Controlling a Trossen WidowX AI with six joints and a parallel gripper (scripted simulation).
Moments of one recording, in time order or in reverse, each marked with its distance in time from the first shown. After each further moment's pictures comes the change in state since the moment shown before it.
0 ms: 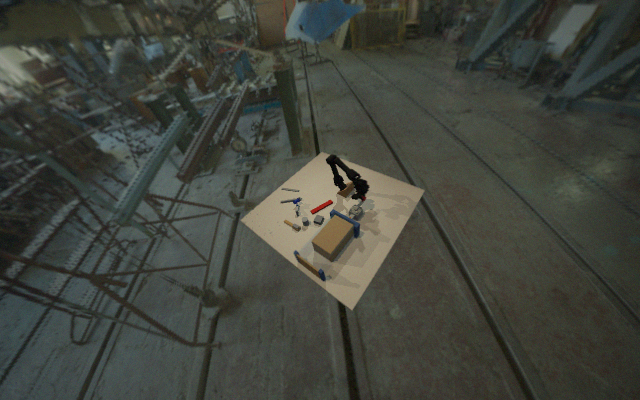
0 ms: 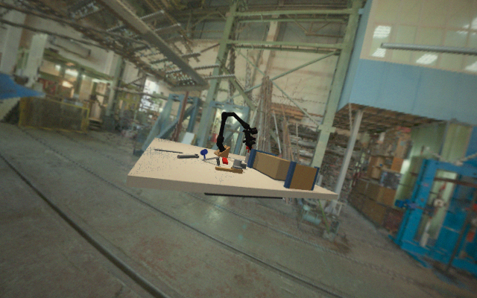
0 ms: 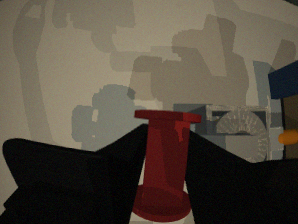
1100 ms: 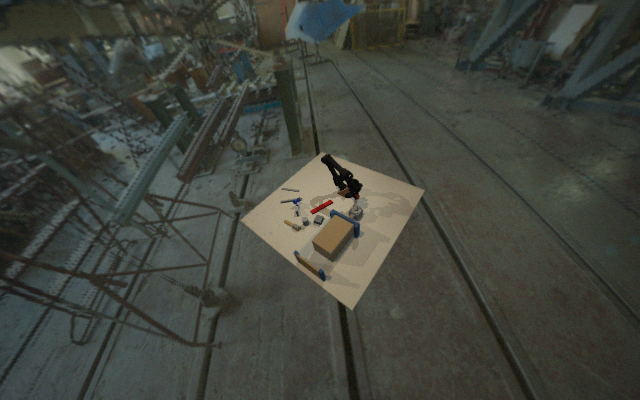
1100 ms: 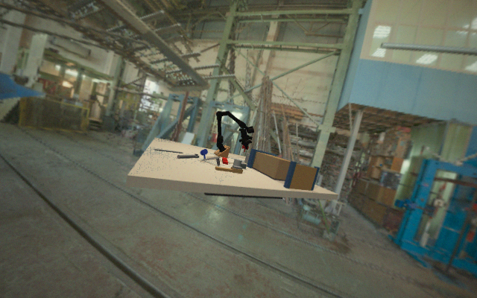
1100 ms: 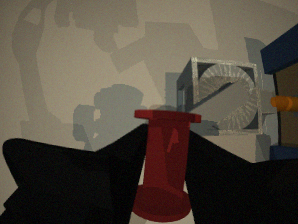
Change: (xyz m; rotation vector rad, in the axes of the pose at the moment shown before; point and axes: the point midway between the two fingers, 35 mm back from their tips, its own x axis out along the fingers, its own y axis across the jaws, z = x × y) arm -0.023 -0.021 -0.050 -0.007 0.007 0.012
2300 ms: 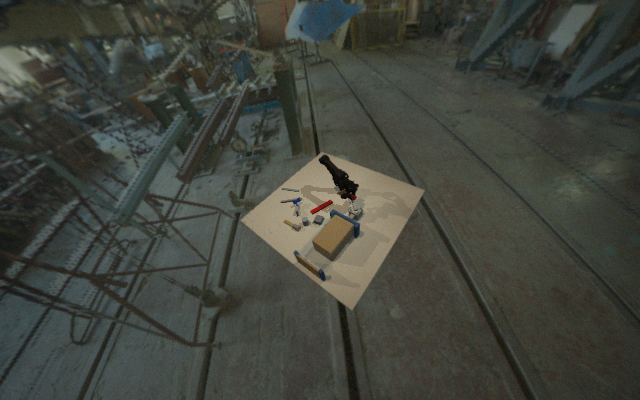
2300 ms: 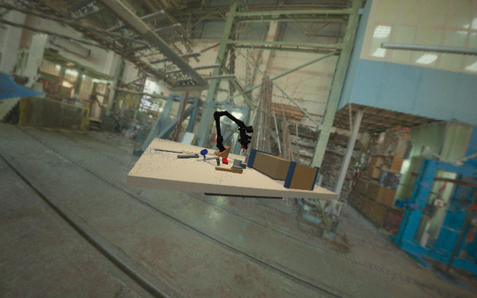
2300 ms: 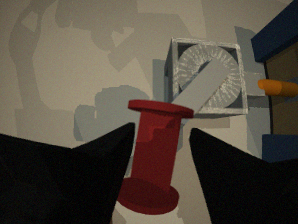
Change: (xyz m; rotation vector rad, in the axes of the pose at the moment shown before) arm -0.010 -0.025 -0.021 0.001 0.003 0.004
